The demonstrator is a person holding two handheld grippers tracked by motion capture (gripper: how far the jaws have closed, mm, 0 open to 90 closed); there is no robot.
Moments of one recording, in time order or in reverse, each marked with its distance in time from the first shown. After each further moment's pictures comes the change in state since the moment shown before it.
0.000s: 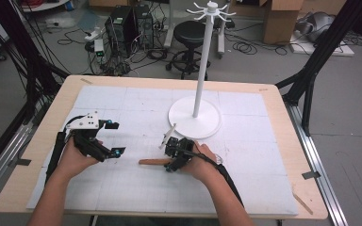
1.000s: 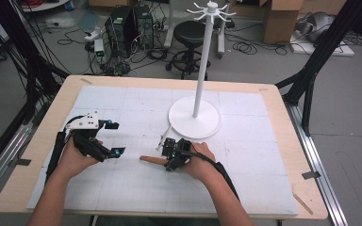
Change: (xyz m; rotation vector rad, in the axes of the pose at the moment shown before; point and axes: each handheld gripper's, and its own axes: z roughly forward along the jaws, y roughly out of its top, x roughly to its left) left arm 0.000 0.000 -0.001 -0.004 -0.001 -0.003; right arm 0.007 0.008 -0.001 0.067 0.009 -0.012
